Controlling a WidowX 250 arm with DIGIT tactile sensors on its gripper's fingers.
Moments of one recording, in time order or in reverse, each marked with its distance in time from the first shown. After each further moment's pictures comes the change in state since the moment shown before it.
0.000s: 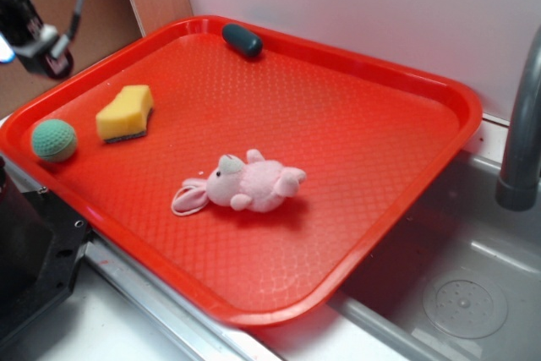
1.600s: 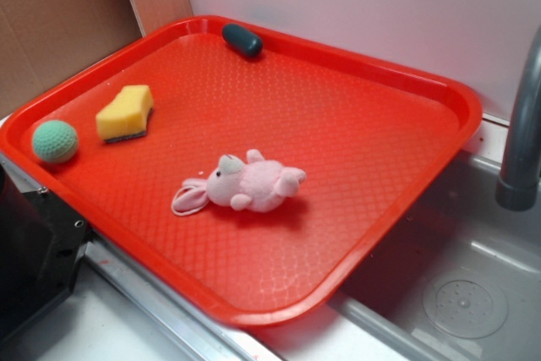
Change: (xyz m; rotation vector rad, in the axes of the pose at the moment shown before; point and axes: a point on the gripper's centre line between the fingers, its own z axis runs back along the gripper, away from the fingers) arm -0.006 -0.091 0.142 -0.095 0.101 -0.206
